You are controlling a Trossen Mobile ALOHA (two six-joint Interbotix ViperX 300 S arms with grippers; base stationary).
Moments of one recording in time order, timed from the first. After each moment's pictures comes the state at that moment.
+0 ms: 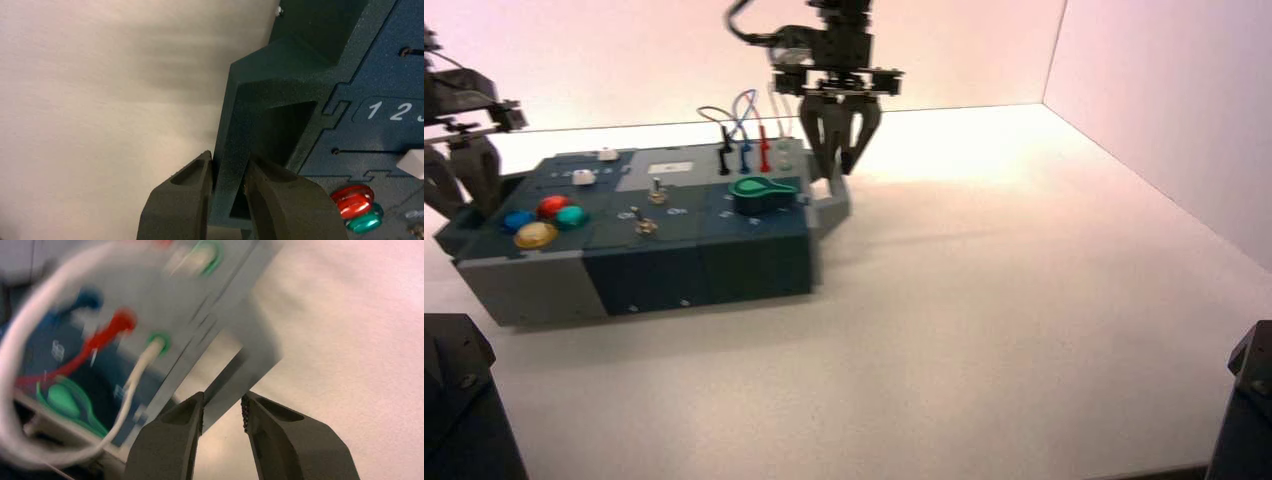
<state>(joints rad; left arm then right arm) 0.43 0.24 0.61 -0.08 0.96 0.18 0.69 0.58 -0.10 0.21 1.23 -0.17</state>
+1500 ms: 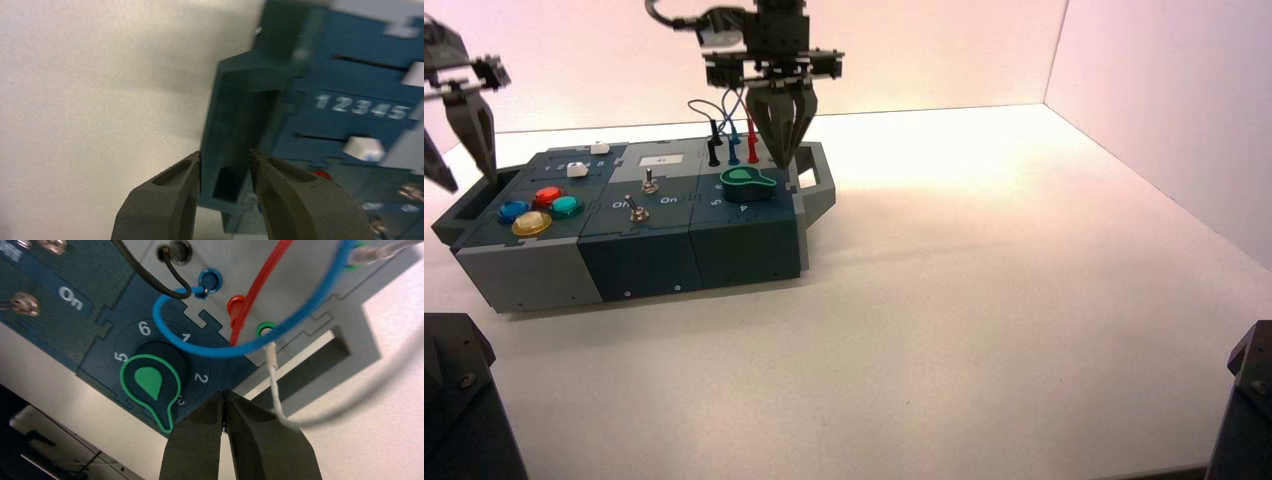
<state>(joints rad) 0.43 0.15 0.57 -0.12 0.99 0.13 0.79 0.60 -0.21 0.13 1.25 -0.12</state>
